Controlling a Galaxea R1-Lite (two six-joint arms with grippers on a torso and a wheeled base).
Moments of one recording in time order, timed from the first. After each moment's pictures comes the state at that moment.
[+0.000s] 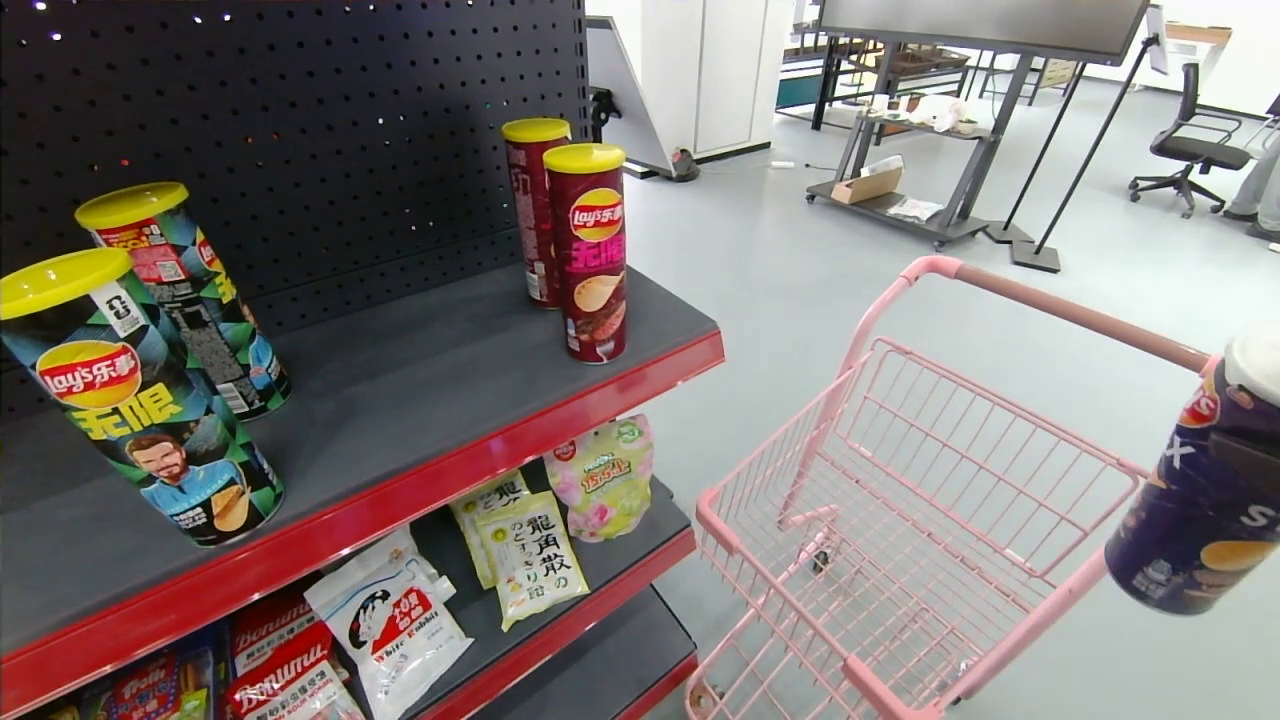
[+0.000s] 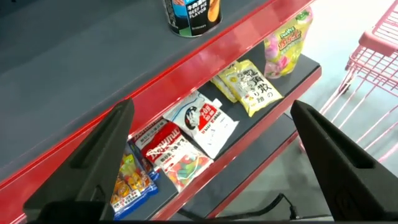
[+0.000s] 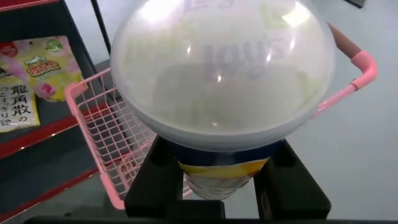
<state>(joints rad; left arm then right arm) -0.28 0.32 -0.28 0.21 0.23 0.07 0.23 0.91 -0.59 -0.06 -0.27 -0.12</state>
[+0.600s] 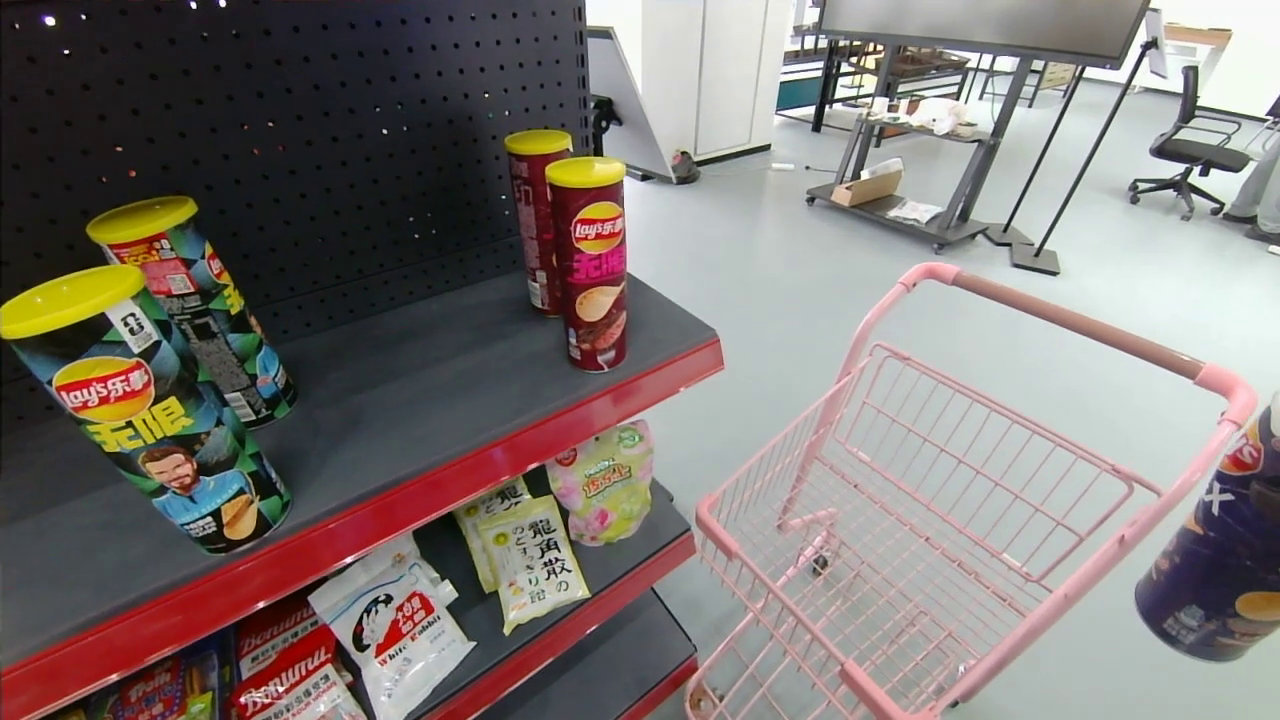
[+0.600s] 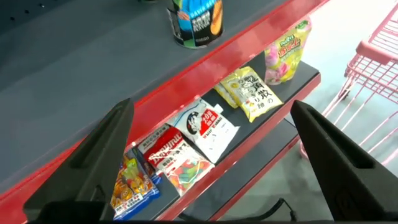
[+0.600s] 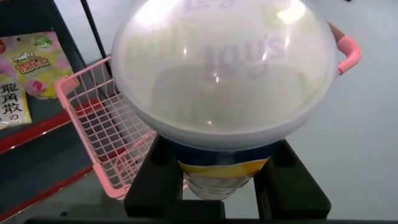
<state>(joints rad) -0.28 0.30 -0.28 0.21 0.24 0.07 0.16 0.82 -0.50 -0.05 -0.25 -0.13</state>
